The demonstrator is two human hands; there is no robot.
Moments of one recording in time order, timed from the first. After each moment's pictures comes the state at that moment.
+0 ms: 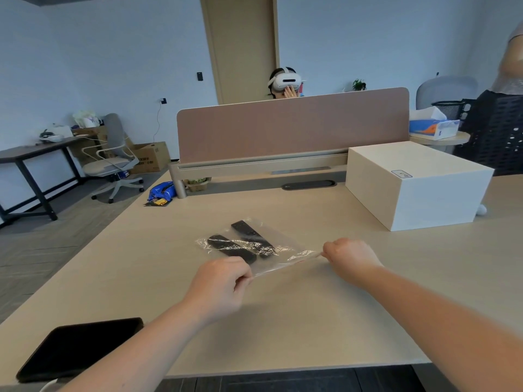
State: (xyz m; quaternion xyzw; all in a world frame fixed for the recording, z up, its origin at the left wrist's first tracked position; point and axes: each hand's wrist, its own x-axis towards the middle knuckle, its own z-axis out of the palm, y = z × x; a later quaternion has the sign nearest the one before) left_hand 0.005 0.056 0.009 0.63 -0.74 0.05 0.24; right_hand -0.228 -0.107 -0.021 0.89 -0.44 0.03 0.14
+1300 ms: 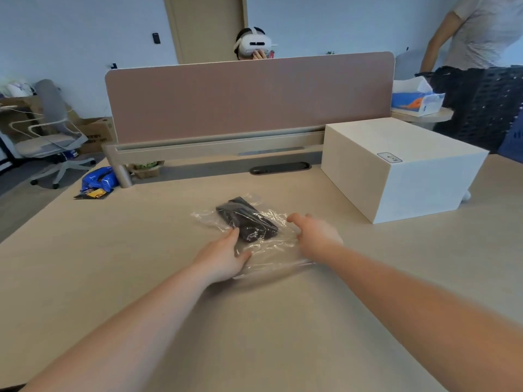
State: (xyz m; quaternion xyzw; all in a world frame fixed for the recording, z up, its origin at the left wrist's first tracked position) left_hand -0.007 -0.106 -0.037 0.75 -0.64 -0.14 0.10; right_hand -0.198 -0.181 -0.034 0.83 -0.54 0.11 -0.09
